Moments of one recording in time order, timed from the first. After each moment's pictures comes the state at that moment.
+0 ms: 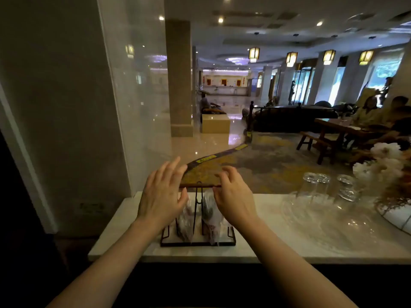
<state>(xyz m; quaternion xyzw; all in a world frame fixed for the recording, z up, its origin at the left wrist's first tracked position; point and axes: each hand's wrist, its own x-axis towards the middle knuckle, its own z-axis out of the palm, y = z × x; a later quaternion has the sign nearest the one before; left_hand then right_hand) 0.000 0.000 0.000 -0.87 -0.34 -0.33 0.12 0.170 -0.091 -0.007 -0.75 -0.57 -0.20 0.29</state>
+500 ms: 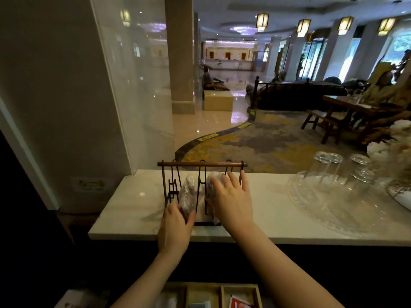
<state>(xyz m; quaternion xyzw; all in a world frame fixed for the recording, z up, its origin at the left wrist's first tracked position) 0.027 -0.022 -0.131 -0.74 -0.56 -0.31 -0.21 0.158 -0.084 -0.065 -0.78 -0.58 -0.20 0.15</state>
